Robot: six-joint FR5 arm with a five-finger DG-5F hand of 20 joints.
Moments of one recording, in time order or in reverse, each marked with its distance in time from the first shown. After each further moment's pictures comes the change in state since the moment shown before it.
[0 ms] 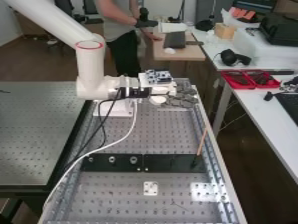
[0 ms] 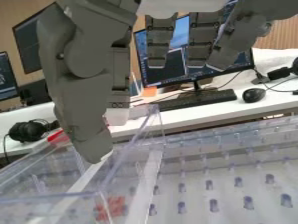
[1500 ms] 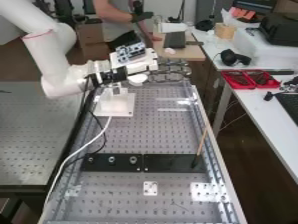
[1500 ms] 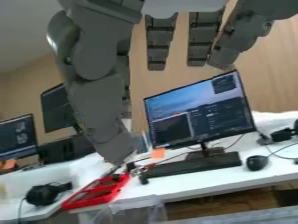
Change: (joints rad) arm -0.081 0.227 -0.232 0.259 -0.080 0.050
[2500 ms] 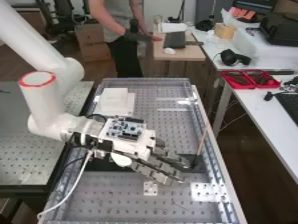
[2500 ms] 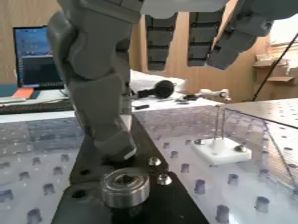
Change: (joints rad) arm -0.231 -0.202 0.072 -0.119 0.187 -0.227
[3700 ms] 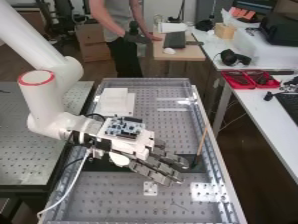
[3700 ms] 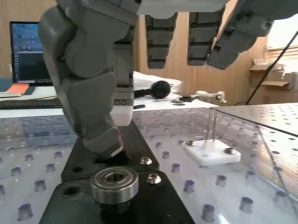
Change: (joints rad) arm 0.005 0.007 -0.009 0.000 0.023 -0.034
